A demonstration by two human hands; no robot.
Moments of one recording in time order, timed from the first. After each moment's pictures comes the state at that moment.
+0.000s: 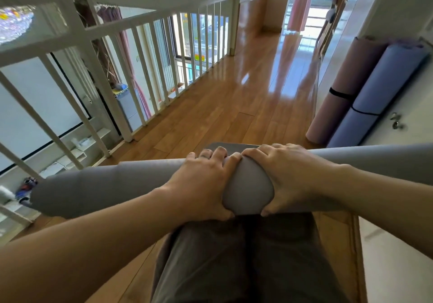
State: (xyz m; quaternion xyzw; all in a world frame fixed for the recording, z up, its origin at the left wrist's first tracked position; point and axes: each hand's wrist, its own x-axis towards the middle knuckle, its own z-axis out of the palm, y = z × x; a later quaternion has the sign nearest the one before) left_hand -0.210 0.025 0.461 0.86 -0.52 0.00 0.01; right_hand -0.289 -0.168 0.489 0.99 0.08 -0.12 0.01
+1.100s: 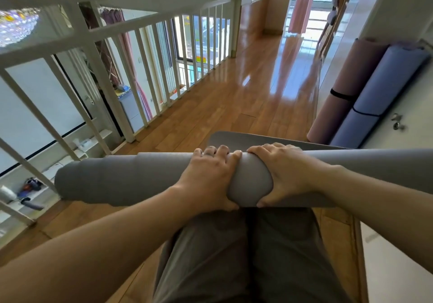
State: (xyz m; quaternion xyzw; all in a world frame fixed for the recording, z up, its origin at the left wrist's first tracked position) left_hand -0.212 0.012 0.451 0.87 -0.48 0.03 -0.03; right_hand -0.282 -0.174 0.473 0.99 0.05 -0.10 -0.01
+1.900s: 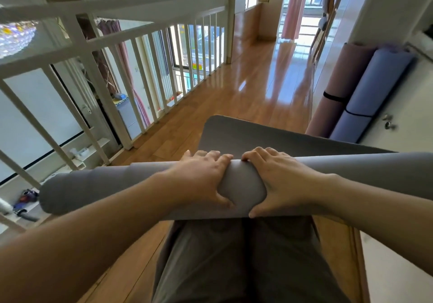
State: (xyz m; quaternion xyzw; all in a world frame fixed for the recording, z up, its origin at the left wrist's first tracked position) left_hand -0.209 0.017 0.477 0.87 -0.47 -0.11 -0.06; right_hand -0.305 -0.158 0.476 0.99 0.06 -0.08 -0.04
